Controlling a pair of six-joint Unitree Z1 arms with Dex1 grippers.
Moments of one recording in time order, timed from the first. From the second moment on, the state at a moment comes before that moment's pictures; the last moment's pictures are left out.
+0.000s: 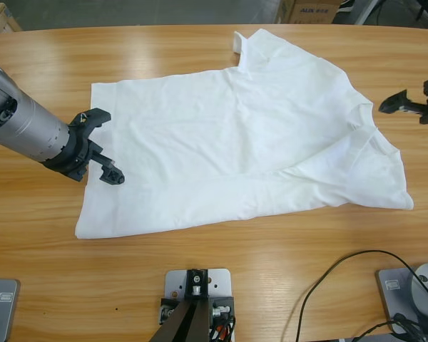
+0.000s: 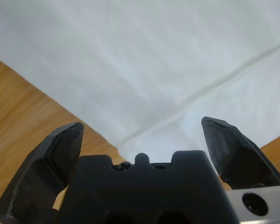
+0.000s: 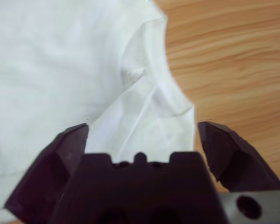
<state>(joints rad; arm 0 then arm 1) -0.64 1.82 -1.05 0.66 -0.05 -0.22 0.25 1.45 -0.86 0.59 -0.15 0.56</state>
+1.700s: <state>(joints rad) -0.72 1.79 -0.99 0.65 -0.05 -0.23 0.04 1.78 -0.77 0.40 0.17 0.61</state>
